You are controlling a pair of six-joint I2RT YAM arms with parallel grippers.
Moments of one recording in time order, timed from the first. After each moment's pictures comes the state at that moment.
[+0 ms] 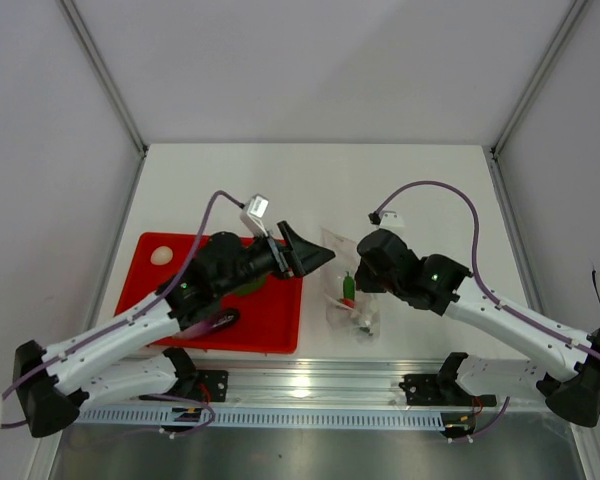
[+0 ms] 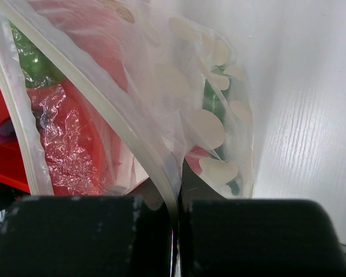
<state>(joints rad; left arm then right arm) -0.90 0.99 0.79 0.06 0.09 -0.98 0.95 1.12 1.06 -0.77 0.35 0.79</state>
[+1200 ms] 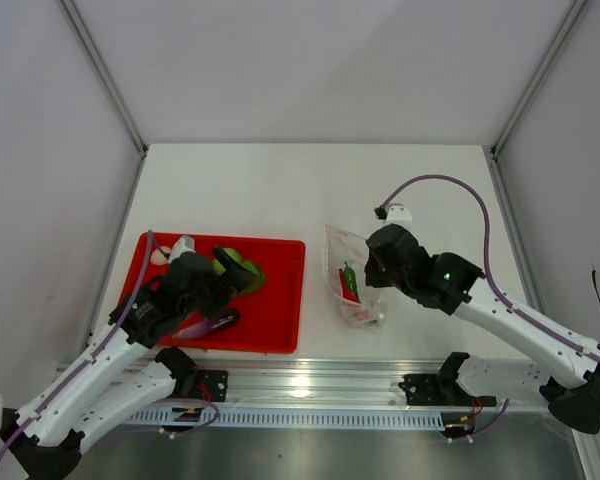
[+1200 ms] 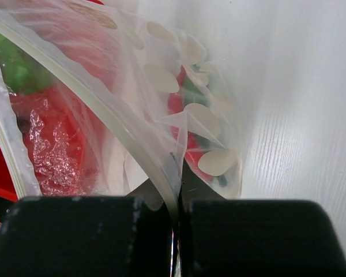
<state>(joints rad) -0.66 0.66 0.74 -0.80 -0.17 -1.19 0.91 1.08 1.08 -0.79 0.38 0.66</state>
